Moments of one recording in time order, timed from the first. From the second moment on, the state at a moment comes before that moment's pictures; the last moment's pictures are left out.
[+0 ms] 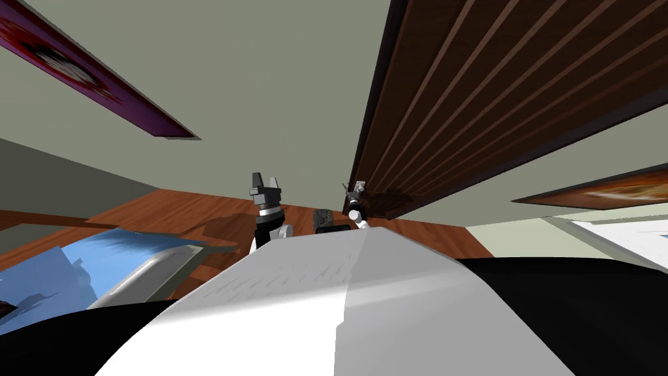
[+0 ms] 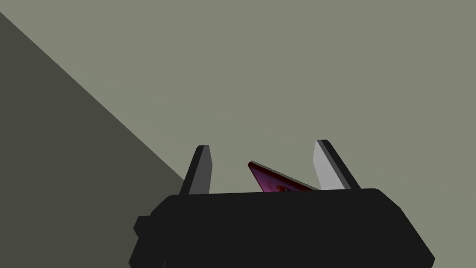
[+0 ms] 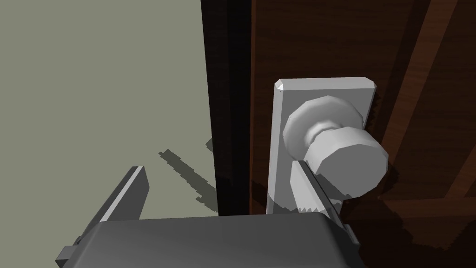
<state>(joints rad) 0.10 -0.14 0.37 -1.43 -1.19 -0.56 -0.55</state>
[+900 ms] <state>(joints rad) 0.12 -0.13 0.37 -1.44 -1.18 -0.56 -0.55</state>
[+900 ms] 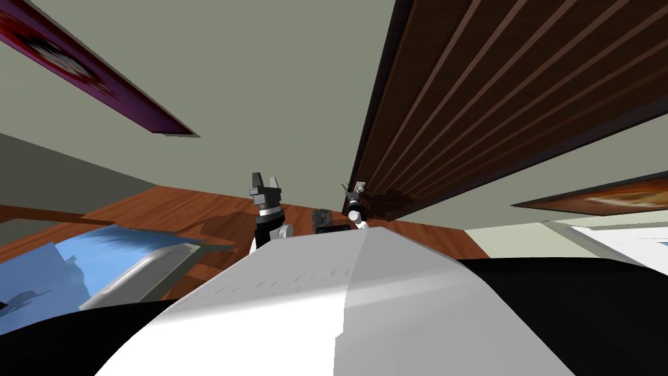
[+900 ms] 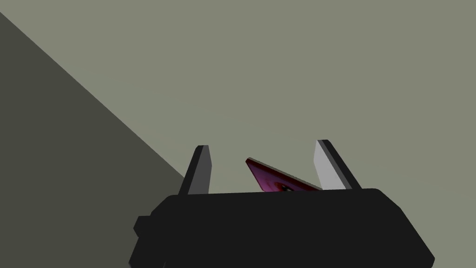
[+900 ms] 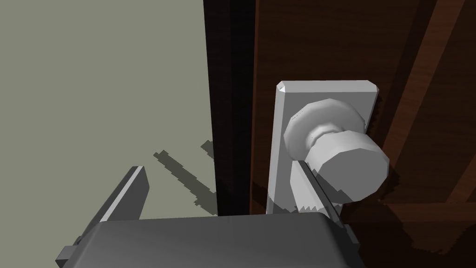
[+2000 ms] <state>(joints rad) 0.12 -0.31 0.30 -1.39 -1.22 -0.53 -0.71</state>
